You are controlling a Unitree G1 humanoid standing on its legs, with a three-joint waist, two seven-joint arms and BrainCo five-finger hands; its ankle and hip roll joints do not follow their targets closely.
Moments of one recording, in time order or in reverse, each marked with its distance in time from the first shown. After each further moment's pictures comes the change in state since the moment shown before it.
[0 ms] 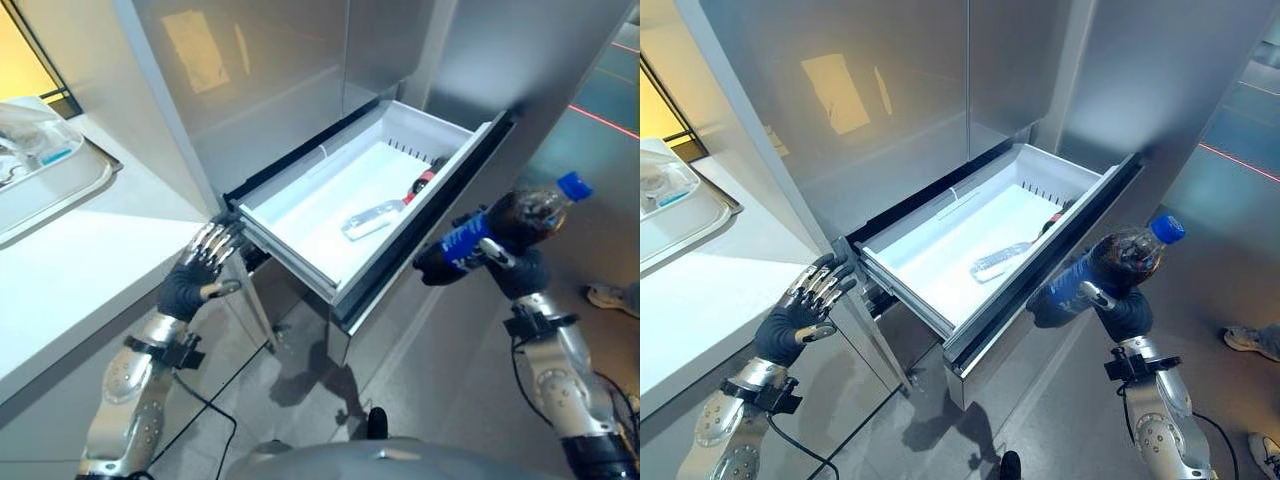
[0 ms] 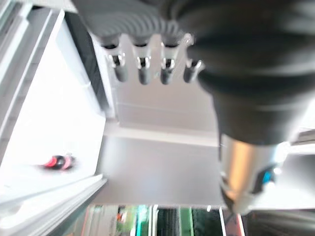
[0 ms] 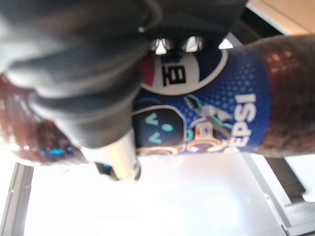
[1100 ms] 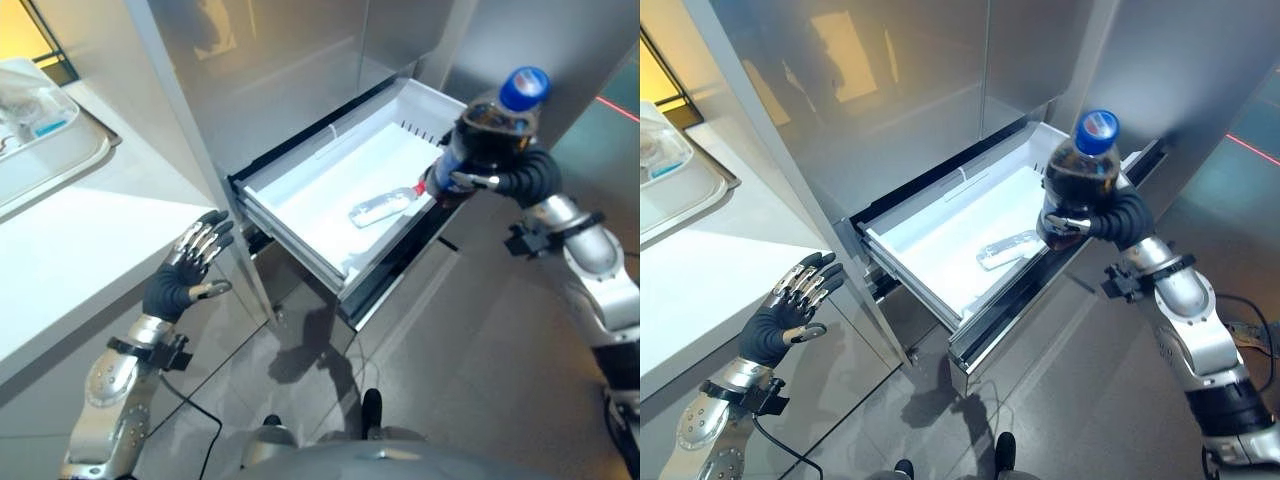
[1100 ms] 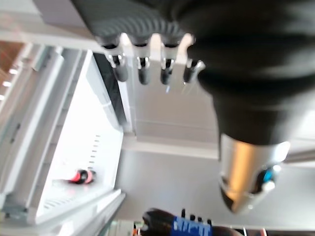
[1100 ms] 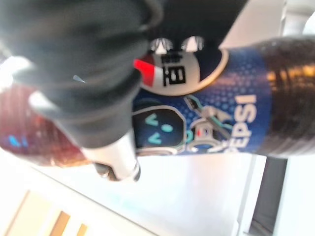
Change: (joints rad) left arm 0.016 0.094 0.006 -0.012 -0.001 -0.012 0.009; right arm -0.509 -0.343 0.177 0.048 -0.311 -0.036 -0.159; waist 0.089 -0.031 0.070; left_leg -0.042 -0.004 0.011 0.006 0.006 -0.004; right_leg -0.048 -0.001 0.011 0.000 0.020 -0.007
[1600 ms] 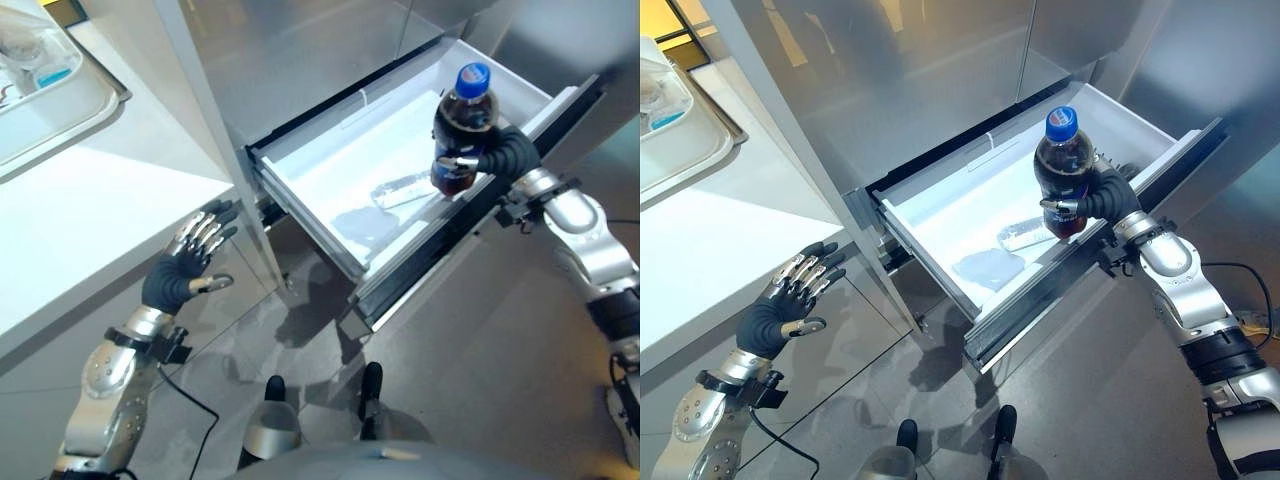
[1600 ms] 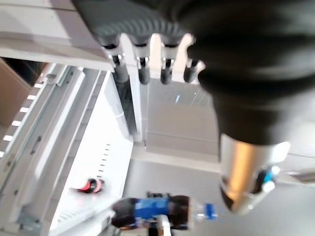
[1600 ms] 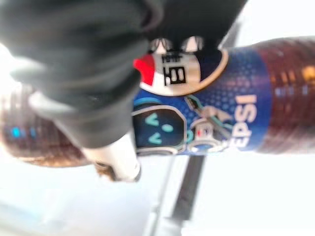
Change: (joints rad) left arm -0.043 0.039 -0.014 -0.040 -0.046 -0.001 0.012; right arm -0.224 -0.057 0.199 0.323 -0.023 0.020 -0.019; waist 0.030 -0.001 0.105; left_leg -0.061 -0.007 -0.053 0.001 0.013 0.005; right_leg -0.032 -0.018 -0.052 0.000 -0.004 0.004
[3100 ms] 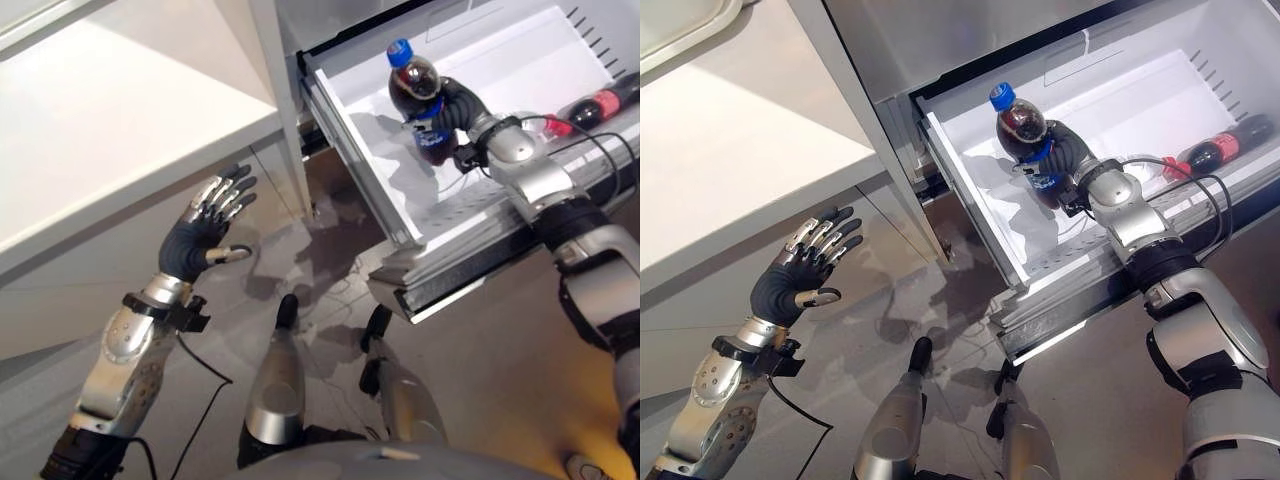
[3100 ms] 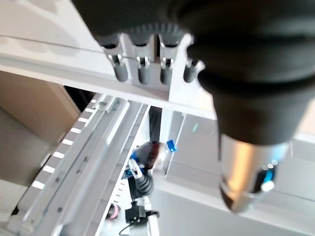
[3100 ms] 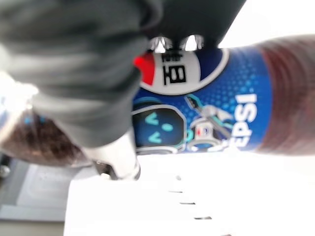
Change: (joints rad) left arm -0.139 0.073 -0.116 -0.032 -0.009 -0.017 0.114; right arm -0.530 0.188 0.338 0.522 -0.178 0.118 -0.020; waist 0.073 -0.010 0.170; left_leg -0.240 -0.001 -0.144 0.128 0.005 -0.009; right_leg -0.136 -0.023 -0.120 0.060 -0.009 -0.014
